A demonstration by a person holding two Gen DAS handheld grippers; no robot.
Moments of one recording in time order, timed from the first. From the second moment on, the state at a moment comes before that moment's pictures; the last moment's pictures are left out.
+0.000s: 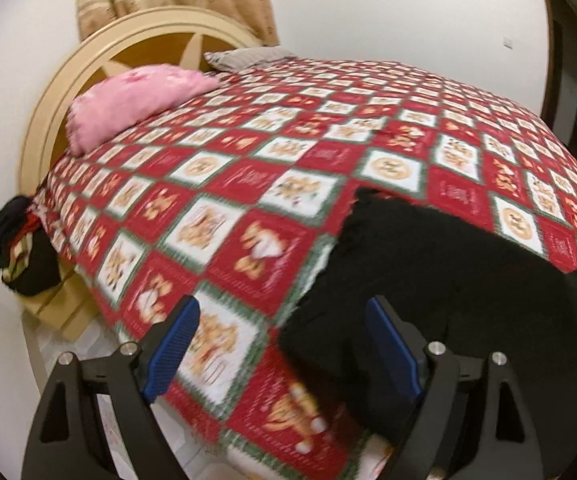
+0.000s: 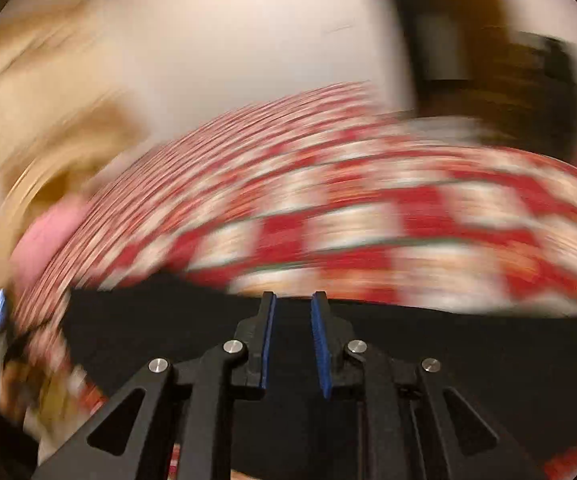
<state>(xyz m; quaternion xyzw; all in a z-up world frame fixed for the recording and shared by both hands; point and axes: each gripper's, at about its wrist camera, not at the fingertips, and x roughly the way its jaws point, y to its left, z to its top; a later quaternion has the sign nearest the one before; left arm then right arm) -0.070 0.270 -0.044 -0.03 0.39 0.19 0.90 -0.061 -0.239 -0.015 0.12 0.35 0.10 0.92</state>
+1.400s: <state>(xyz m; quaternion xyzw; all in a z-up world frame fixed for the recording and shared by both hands) -0.058 0.270 -0.100 -0.18 0.42 0.11 0.88 0.059 -0.111 -0.033 0.08 0.36 0.22 0.90</state>
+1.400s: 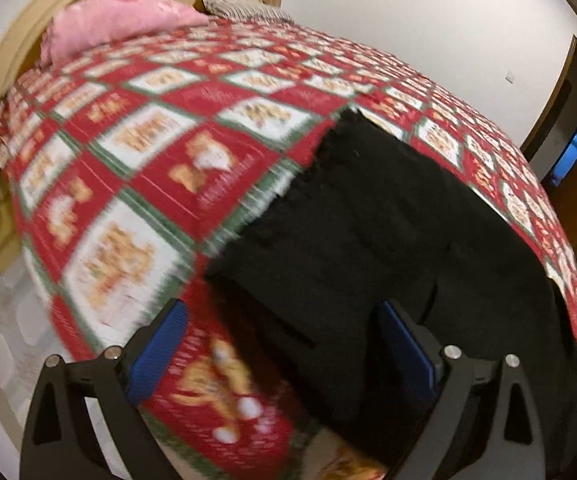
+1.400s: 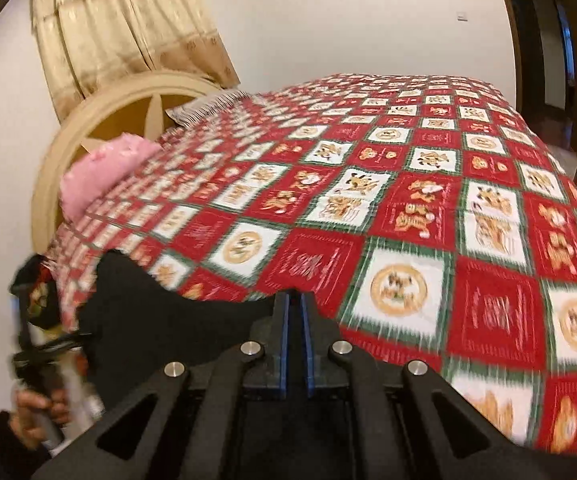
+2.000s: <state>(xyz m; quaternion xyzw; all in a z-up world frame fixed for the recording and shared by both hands) -0.055 0.147 -0.015 0.02 0.33 0.05 0.94 -0.231 -0.434 -0.027 0.30 0.22 -0.31 0.88</state>
